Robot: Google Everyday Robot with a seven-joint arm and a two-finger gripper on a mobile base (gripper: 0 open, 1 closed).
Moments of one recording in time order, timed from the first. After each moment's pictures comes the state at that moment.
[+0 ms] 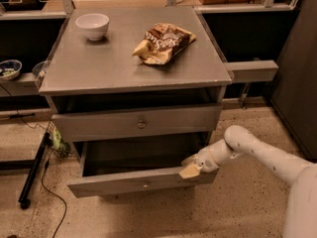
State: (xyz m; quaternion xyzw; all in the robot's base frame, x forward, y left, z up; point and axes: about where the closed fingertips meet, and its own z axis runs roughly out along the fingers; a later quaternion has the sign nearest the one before) arm 0.566 -0.115 0.445 -0.45 0.80 0.37 0.17
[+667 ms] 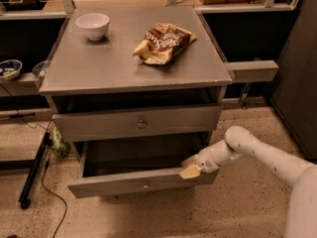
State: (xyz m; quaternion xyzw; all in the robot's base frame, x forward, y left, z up) arm 0.564 -0.115 0.446 -0.45 0.80 0.37 0.17
